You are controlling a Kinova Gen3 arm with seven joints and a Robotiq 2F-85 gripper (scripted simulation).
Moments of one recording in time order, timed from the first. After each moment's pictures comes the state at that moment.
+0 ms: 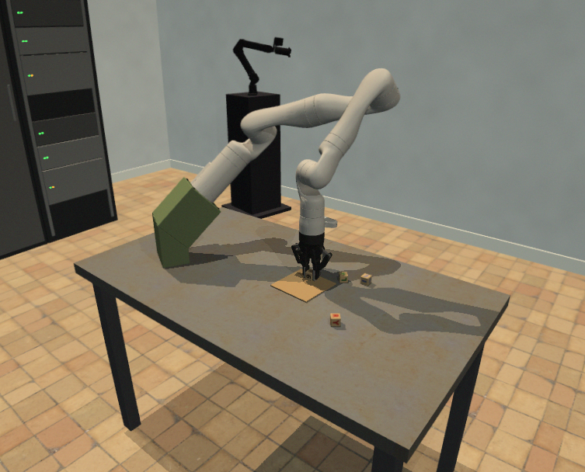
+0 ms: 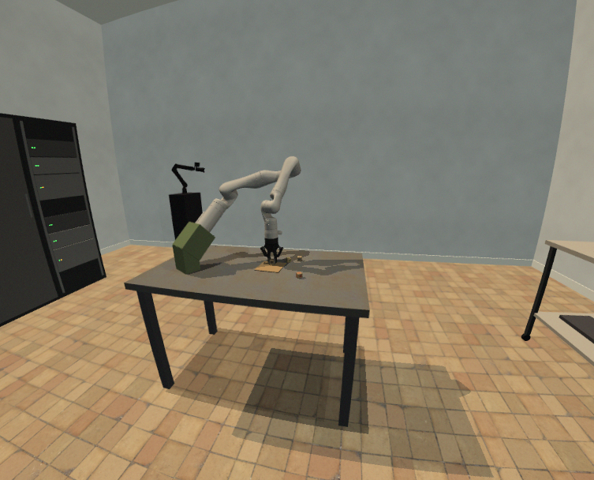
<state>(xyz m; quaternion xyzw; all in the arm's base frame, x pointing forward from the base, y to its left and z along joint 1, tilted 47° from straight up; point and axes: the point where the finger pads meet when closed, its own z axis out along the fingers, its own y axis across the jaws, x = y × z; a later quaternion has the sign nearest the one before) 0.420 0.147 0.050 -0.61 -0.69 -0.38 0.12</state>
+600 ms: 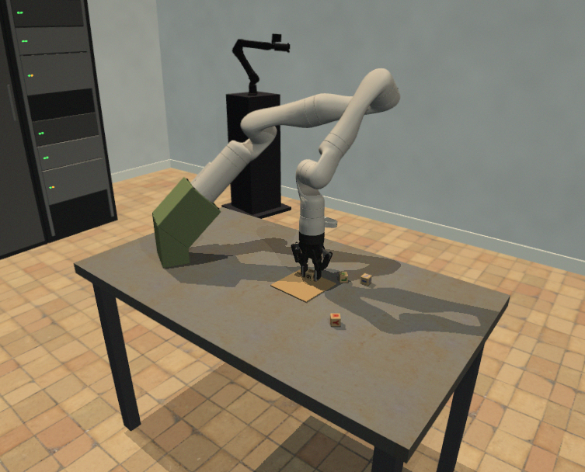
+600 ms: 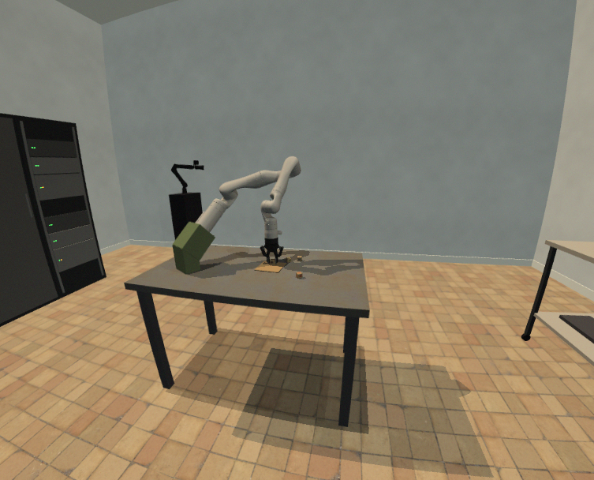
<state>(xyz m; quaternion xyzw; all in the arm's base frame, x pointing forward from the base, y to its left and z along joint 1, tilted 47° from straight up) 0.420 0.147 0.050 -0.61 -0.69 -0.38 0.12</state>
